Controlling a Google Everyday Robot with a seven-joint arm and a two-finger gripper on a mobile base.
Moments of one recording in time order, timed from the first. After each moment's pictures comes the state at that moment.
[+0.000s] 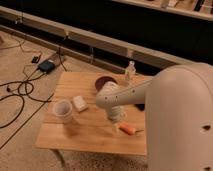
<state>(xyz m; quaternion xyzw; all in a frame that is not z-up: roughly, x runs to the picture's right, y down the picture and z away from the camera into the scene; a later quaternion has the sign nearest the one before) 0.082 0.217 0.815 -0.33 0.24 0.22 0.89</state>
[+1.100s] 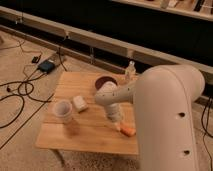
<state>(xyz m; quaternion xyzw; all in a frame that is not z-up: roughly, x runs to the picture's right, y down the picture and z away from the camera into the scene) 0.083 0.217 0.832 -0.36 0.25 0.21 0.87</state>
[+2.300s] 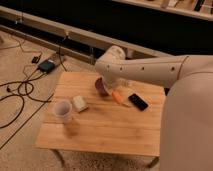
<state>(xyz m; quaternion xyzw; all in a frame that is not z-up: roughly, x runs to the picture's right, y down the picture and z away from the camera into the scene) 0.052 -0.009 0.785 -0.14 0.13 0.46 0.86</state>
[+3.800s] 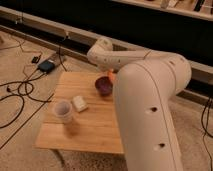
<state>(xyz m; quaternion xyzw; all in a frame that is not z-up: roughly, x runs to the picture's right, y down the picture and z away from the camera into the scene) 0.026 -0.106 0.903 -0.06 0.13 0.50 0.86</state>
